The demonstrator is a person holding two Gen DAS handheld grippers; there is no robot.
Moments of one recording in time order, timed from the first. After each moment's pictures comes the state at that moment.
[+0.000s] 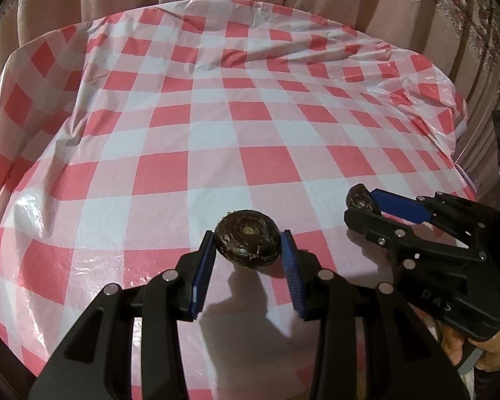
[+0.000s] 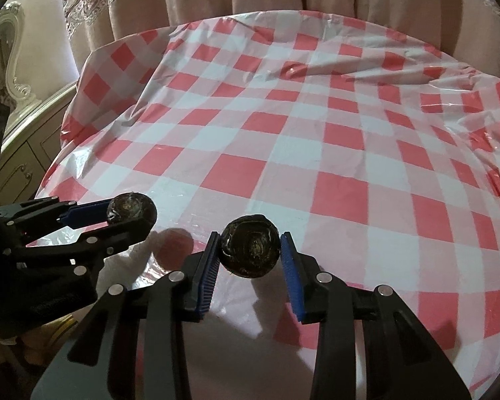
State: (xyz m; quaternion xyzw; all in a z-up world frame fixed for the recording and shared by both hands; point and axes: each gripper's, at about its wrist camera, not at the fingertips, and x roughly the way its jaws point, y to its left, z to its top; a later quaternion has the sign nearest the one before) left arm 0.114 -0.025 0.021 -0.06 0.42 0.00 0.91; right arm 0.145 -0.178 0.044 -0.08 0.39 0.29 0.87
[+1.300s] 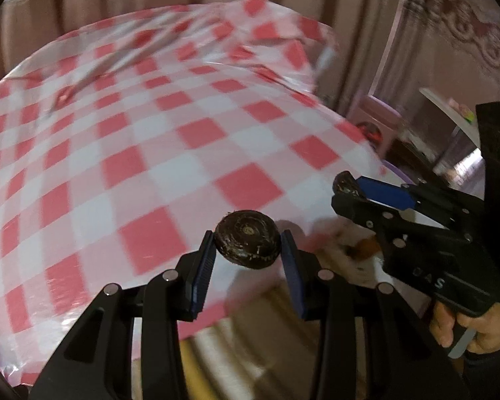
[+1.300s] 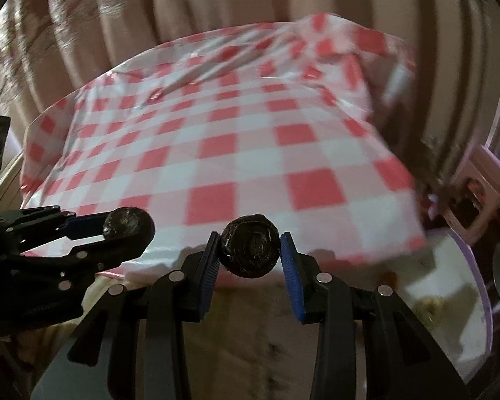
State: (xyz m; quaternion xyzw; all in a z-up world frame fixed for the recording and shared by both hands) left arm 0.102 -0.252 0.036 0.05 0.44 -0.20 0.87; right arm 0.080 -0.420 0.046 0.04 0.39 0.12 0.91
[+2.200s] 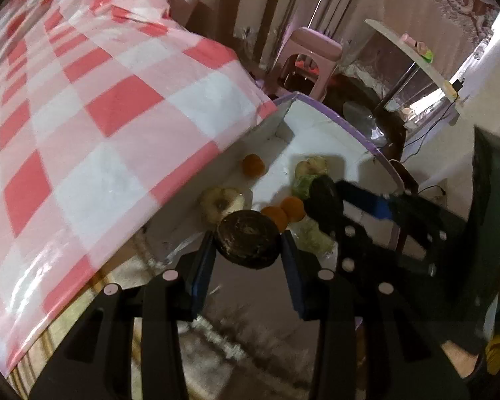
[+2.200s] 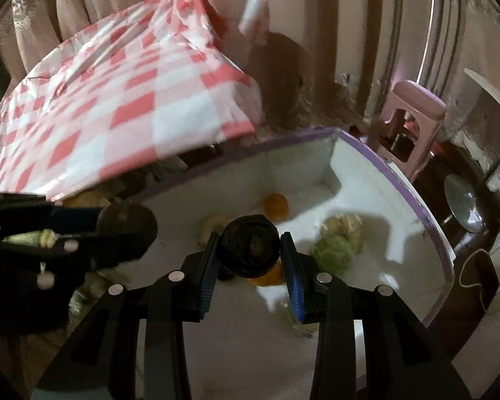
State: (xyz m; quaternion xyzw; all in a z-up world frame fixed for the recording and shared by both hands) left arm 0.112 -0.422 -0.030 0.09 0.54 -0.31 0.78; right arm 0.040 -0.542 -0.030 0.07 0.45 -0.03 0.89
